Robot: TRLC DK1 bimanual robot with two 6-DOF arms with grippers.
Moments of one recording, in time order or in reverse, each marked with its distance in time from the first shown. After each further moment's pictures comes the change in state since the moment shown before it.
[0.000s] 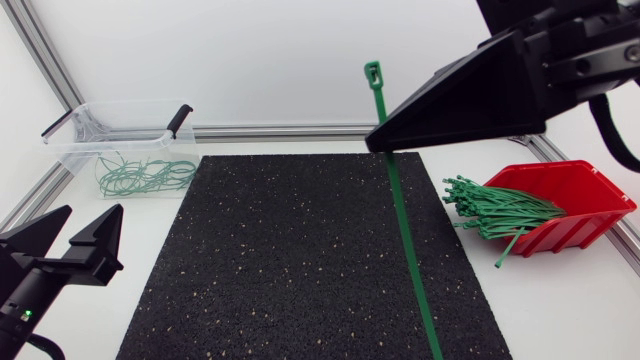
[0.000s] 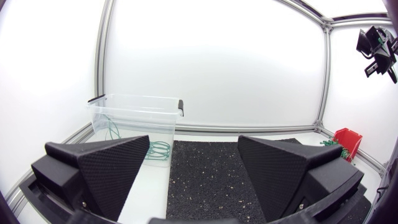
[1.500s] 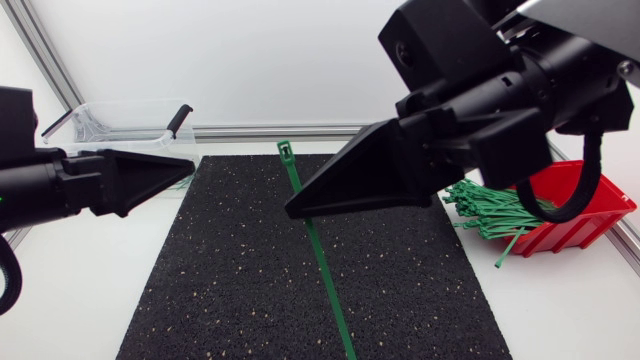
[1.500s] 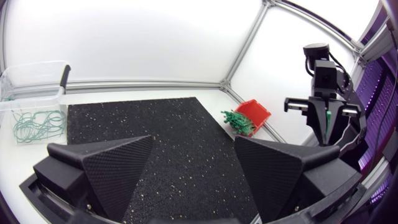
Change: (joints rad) left arm -0.110 0.623 0.613 -0.381 0.580 -0.082; right arm 0.227 -0.056 -0.206 0.507 0.214 0.420
